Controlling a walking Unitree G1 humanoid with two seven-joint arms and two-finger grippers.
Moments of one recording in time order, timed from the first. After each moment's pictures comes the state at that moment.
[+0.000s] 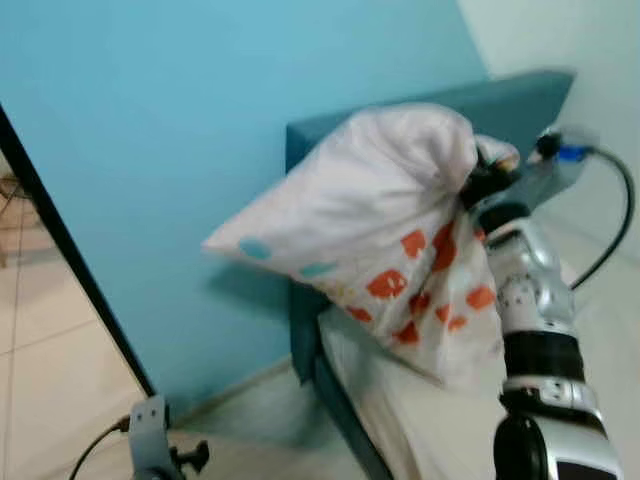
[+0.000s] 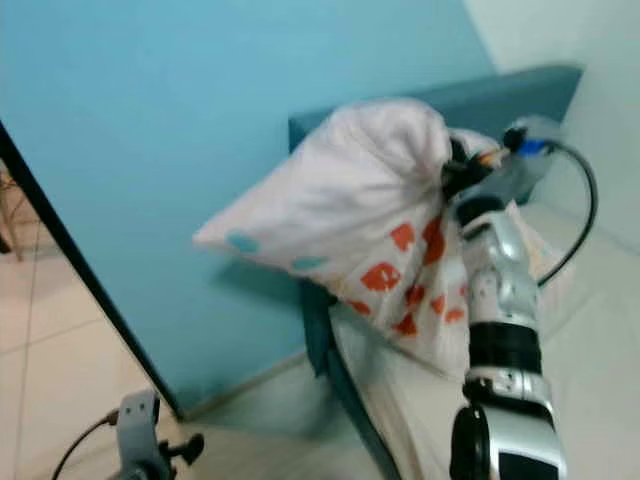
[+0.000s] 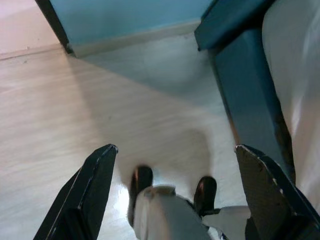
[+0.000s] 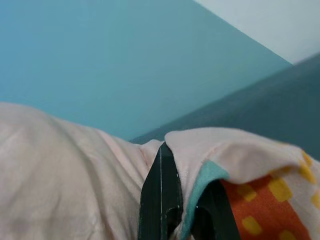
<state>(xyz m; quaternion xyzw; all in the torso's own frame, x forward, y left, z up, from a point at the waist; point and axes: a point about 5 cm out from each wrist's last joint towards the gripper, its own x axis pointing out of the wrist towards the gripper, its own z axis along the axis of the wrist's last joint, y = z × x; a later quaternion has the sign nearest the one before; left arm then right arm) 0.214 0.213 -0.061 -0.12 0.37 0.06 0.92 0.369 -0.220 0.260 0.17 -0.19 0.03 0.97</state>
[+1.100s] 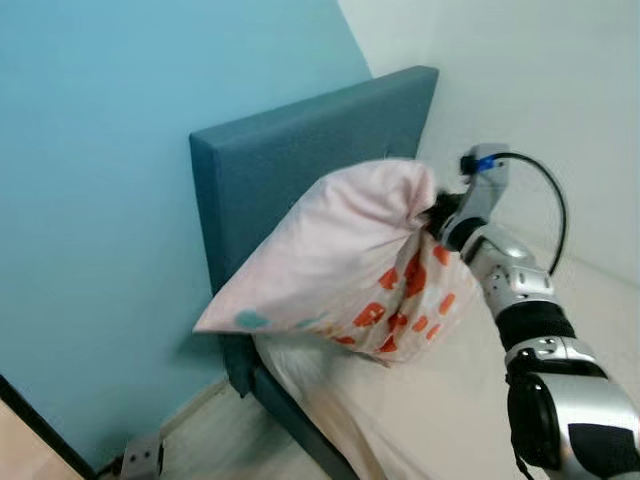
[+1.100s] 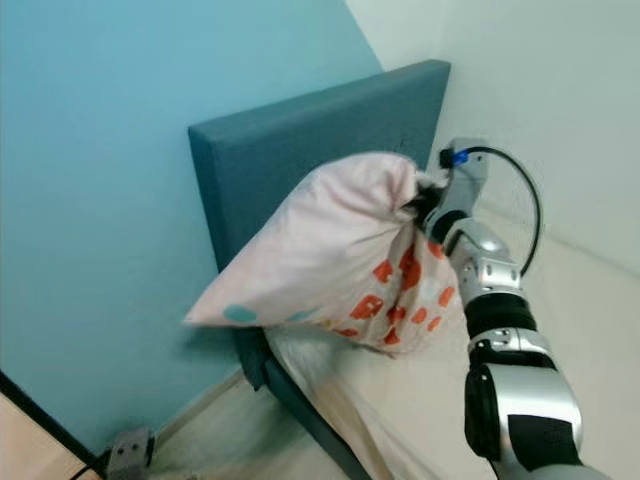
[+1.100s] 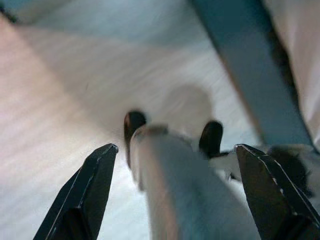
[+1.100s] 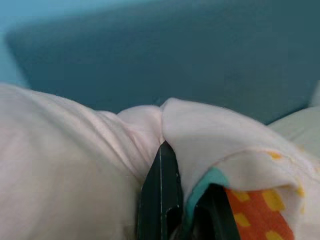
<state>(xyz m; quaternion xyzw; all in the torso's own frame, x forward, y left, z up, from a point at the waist) 0.152 0.222 -0.088 -0.12 0.43 0.06 0.89 0.402 -0.192 0.204 0.04 0.02 0.18 0.98</state>
